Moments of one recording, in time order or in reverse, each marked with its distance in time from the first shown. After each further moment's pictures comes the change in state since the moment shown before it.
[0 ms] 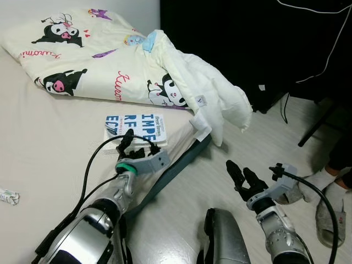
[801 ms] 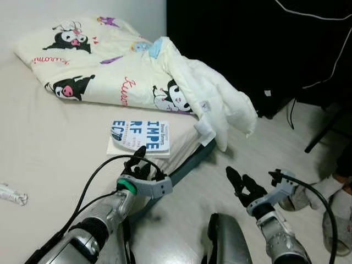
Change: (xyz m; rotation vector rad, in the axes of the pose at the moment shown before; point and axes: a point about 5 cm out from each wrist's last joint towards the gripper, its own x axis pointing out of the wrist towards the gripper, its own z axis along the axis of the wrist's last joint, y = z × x) left arm -0.033 -0.027 -0.023 0.186 -0.165 -0.200; right arm -0.006 -0.009 -0.010 0.026 0.031 -0.023
